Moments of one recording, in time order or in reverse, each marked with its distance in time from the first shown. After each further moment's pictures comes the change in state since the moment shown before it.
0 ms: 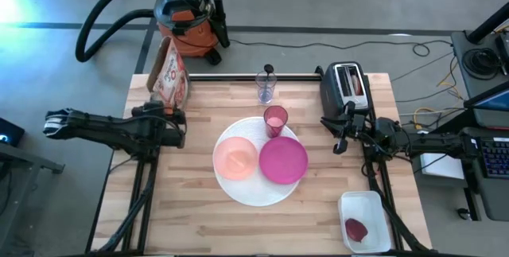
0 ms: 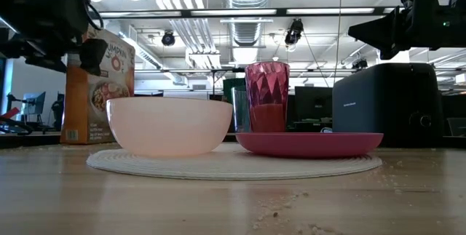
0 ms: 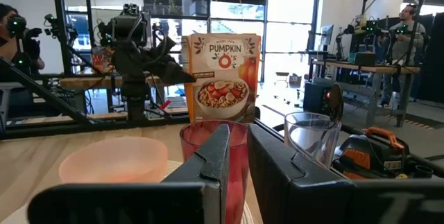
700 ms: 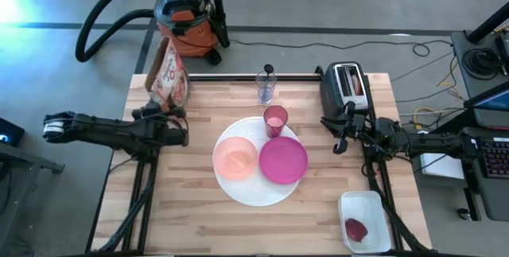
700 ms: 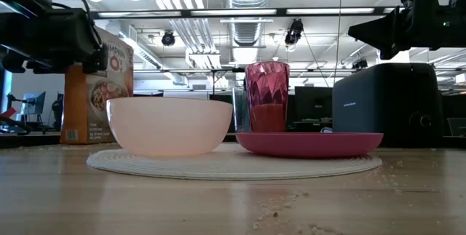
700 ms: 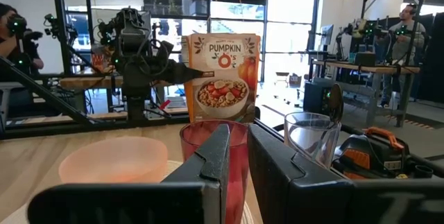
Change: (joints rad) left arm 0.090 0.022 -0.156 0.271 -0.292 -0.033; right arm 0.000 0.000 0.000 0.000 0.000 0.000
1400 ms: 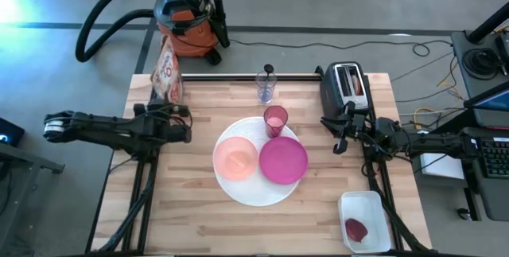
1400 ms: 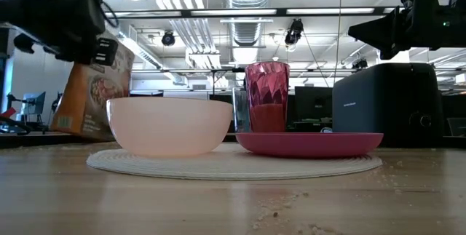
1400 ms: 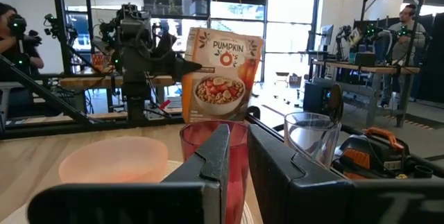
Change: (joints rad) left arm -0.001 0.014 0.120 0.013 0.037 0.333; right arm 0.000 0.000 0.000 0.000 0.000 -0.001
